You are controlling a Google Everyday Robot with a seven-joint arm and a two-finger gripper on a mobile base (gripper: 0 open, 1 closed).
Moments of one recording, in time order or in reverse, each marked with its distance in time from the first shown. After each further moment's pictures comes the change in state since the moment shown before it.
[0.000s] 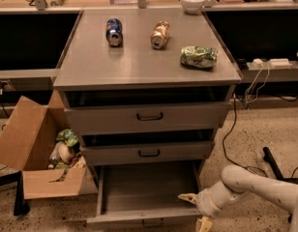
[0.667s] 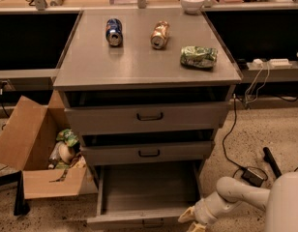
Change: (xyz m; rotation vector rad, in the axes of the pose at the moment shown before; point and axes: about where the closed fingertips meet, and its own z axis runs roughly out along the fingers) arm 0.070 -0.015 0.064 -0.024 0.007 0.079
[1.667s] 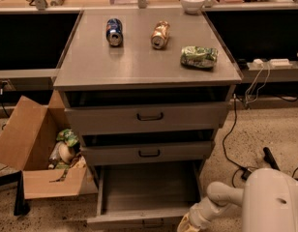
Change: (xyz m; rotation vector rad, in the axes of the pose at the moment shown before) arm 0.045 -0.022 0.053 -0.015 0.076 0.063
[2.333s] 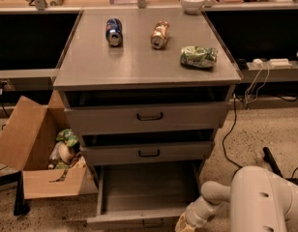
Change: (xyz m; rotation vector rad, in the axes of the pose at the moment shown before) arm 0.009 -0.026 0.023 0.004 0.049 0.010
